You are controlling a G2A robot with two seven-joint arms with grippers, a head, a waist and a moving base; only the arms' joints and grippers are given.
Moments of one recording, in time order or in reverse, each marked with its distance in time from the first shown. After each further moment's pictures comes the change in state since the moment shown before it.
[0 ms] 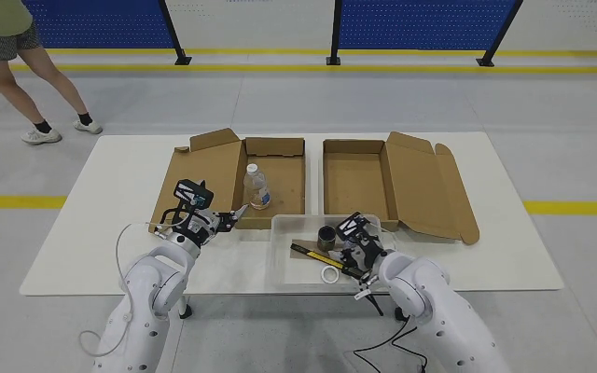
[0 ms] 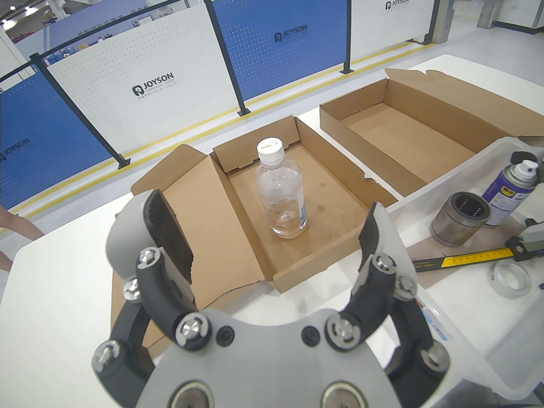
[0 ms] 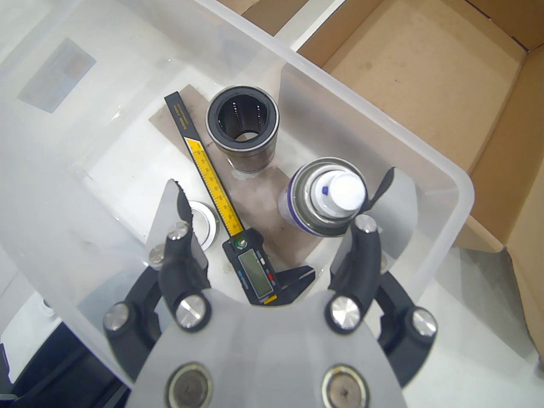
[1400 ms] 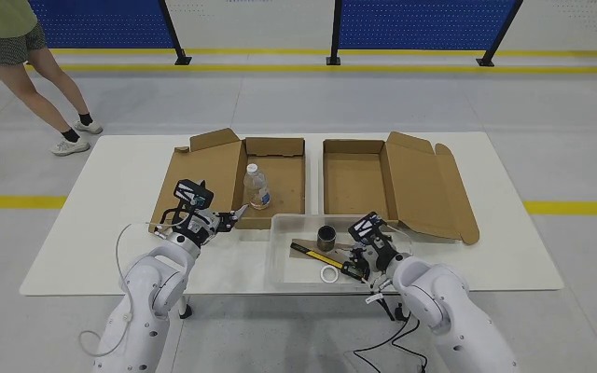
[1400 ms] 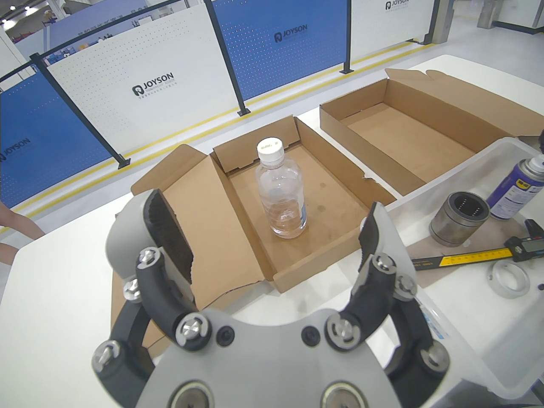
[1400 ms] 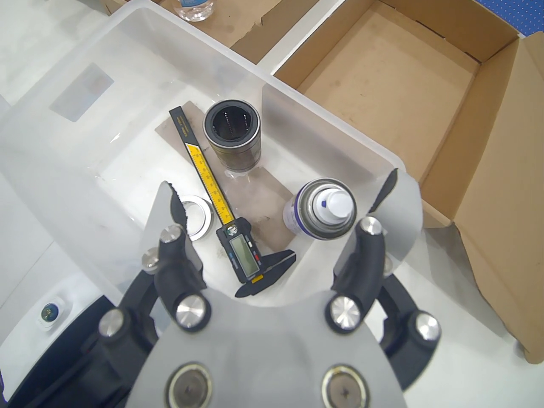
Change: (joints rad) left arm 0.000 0.000 0.000 0.000 0.000 0.000 0.000; right arm -0.106 0.024 0.103 -0.126 0.003 -0.012 -0.039
